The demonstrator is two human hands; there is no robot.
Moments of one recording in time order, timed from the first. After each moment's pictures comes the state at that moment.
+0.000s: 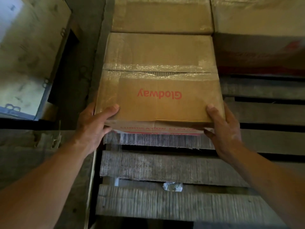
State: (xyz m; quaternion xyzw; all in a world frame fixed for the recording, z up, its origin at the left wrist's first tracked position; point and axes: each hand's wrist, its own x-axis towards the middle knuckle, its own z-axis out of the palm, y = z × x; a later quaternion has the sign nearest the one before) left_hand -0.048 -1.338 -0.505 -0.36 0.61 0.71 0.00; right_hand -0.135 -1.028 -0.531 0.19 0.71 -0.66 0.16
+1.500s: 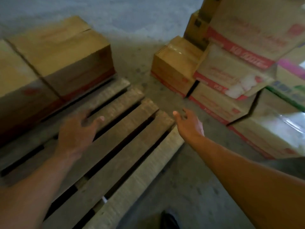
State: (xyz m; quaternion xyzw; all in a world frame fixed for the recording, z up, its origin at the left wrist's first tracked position) left_hand -0.191 -0.727 -0.391 0.04 0.90 0.40 0.15; right_hand -0.072 -0.452 -0.398 0.45 0.81 -0.39 0.01
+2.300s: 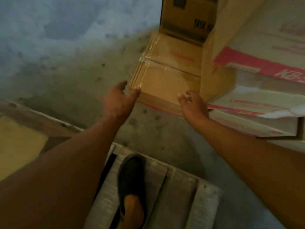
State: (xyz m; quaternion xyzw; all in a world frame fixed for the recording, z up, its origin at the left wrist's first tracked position) left_hand -0.564 -0.314 -0.488 0.20 0.88 0.35 0.26; right_hand -0.397 -0.183 -0.511 0.59 0.69 -0.42 -0.02
